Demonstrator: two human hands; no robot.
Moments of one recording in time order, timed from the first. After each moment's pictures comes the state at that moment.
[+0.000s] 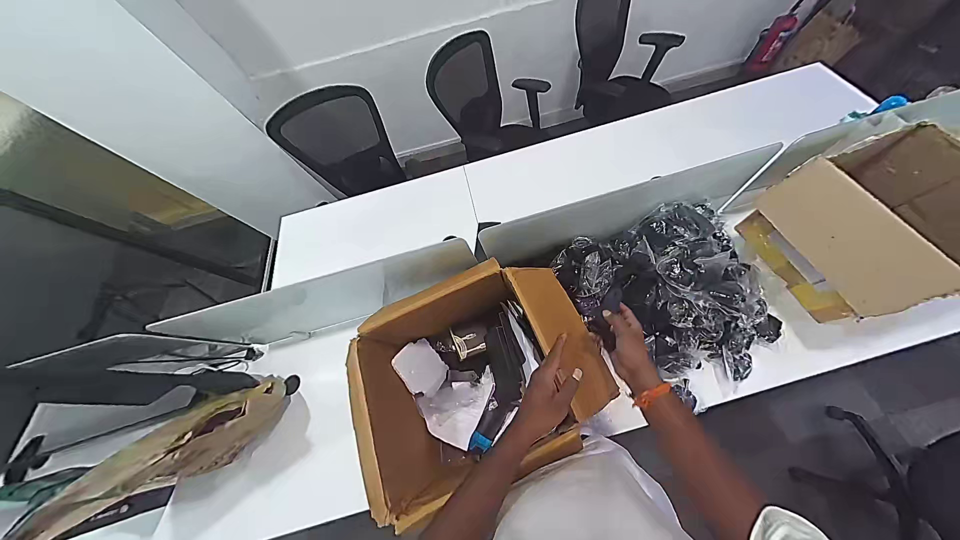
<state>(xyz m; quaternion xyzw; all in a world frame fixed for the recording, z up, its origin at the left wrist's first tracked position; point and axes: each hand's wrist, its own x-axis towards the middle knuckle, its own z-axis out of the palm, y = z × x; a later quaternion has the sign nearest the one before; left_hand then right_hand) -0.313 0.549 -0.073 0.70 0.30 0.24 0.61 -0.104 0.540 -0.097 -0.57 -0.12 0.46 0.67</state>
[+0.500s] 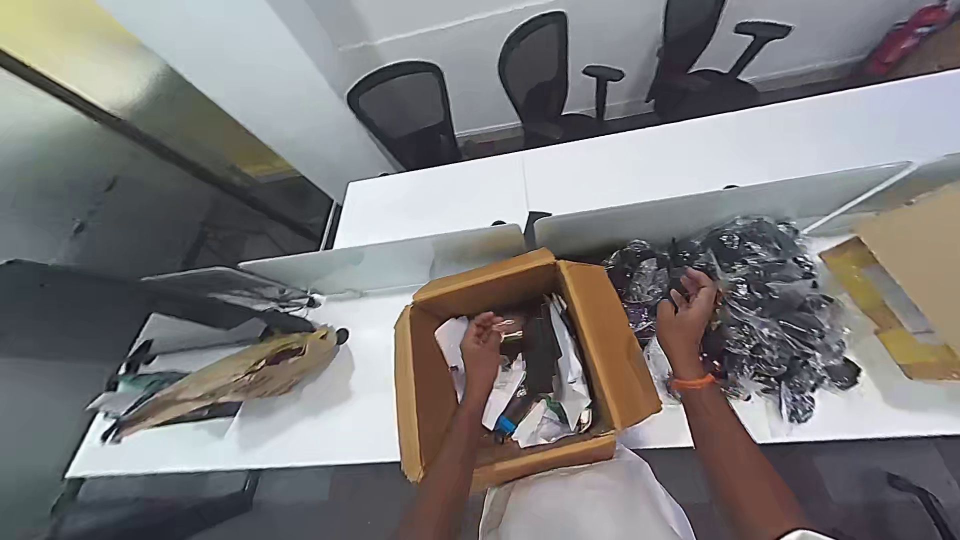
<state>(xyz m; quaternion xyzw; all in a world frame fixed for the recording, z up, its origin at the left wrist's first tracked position) -0.442 0.637 -0.091 0.51 0.52 0.50 0.47 -0.092 0.593 -0.077 -0.69 -0.38 0.15 0.59</state>
